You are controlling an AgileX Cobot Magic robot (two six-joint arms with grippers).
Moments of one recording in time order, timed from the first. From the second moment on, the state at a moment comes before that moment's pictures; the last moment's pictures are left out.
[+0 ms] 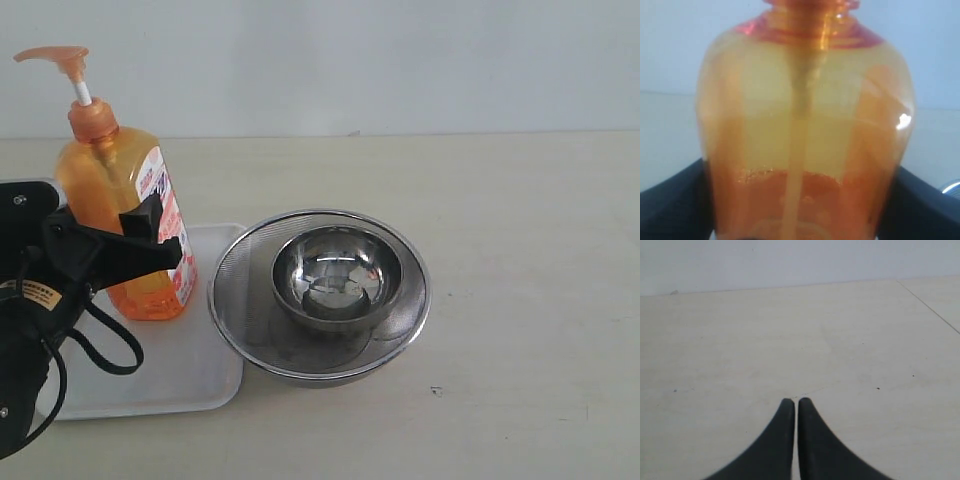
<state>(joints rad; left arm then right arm) -0.58 1.80 -0.38 -0.56 -1.23 0.05 -0.09 0.00 0.00 0.03 0.35 0.00</state>
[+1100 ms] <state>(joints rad) -0.58 1.68 -0.33 -0.56 -1.22 0.12 -0.09 0.00 0.00 0.03 0.35 0.00</state>
